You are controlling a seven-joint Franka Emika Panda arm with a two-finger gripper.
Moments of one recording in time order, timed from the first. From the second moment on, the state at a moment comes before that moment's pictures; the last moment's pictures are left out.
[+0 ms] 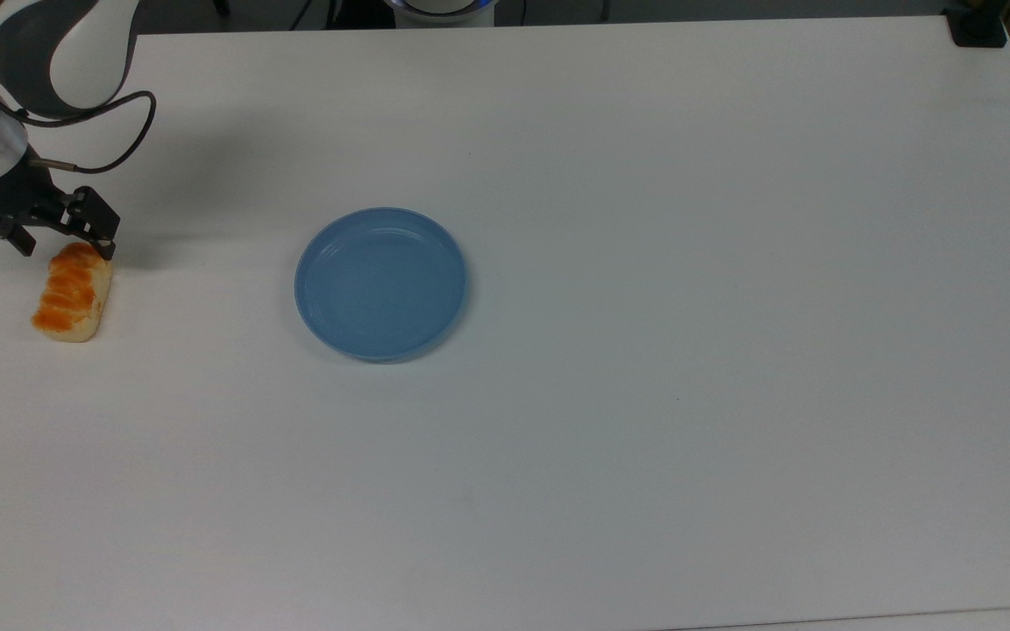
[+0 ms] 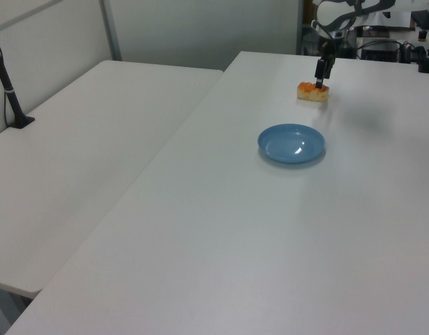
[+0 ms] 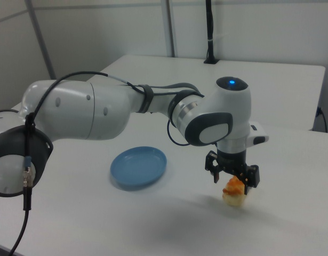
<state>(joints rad) -0.37 0.62 -0.24 -1.40 0.22 2.05 -0.60</state>
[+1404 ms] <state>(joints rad) -0.38 0.61 -0.17 -1.40 0.25 2.11 -0.46</state>
